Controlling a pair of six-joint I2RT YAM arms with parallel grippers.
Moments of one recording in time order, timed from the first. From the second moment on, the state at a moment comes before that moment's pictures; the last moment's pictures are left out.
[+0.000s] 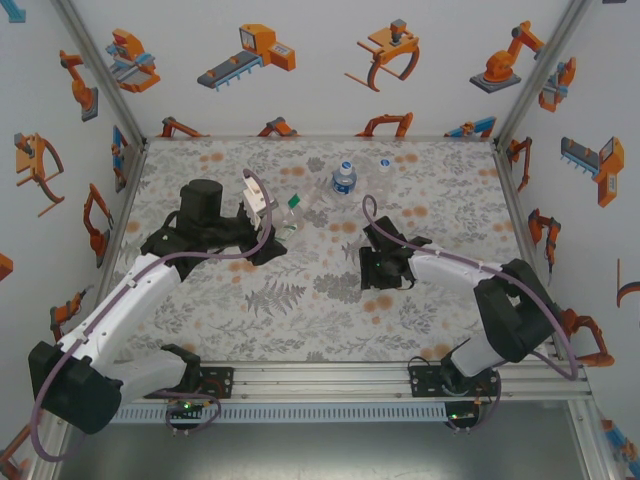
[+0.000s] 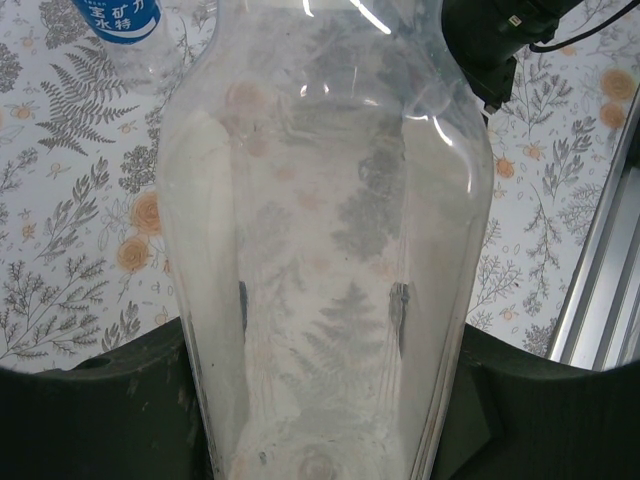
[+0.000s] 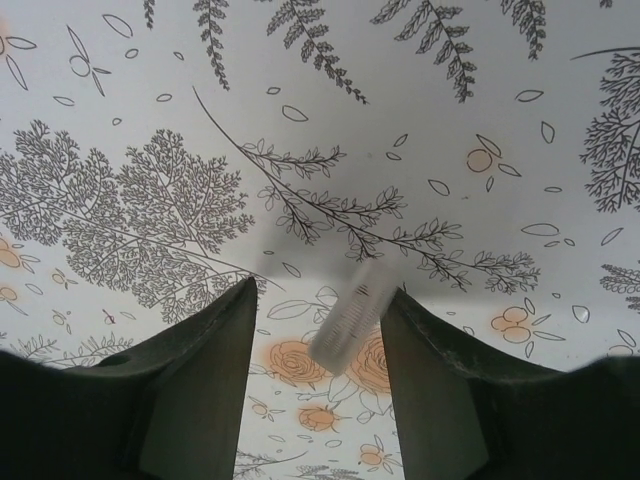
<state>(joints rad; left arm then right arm) -0.49 1.13 0.97 -0.42 0.60 0.32 0.61 1.52 0.80 -0.43 -0.01 0.50</state>
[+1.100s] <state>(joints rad) -0.49 1.15 0.98 -0.45 0.60 0.32 0.59 1.62 0.65 0.13 -0.43 0.84</state>
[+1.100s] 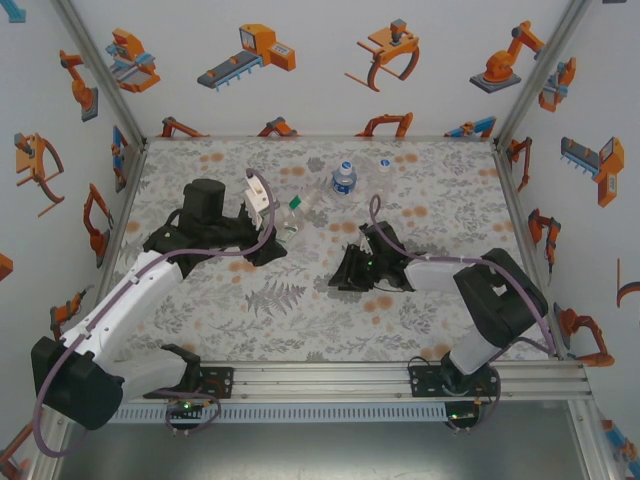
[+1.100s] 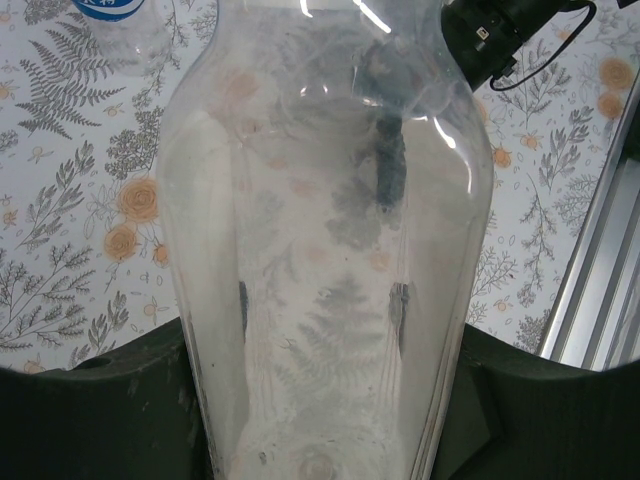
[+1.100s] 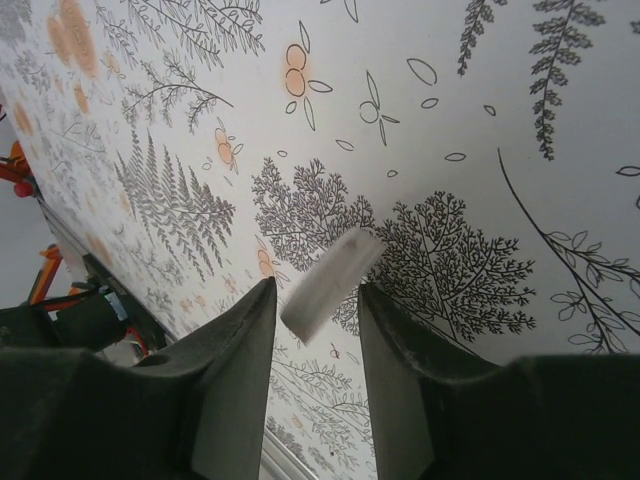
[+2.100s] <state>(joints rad) -0.30 1.06 0.96 -0.37 0.40 0.20 0.78 1.68 1.15 -0.44 -0.03 0.58</state>
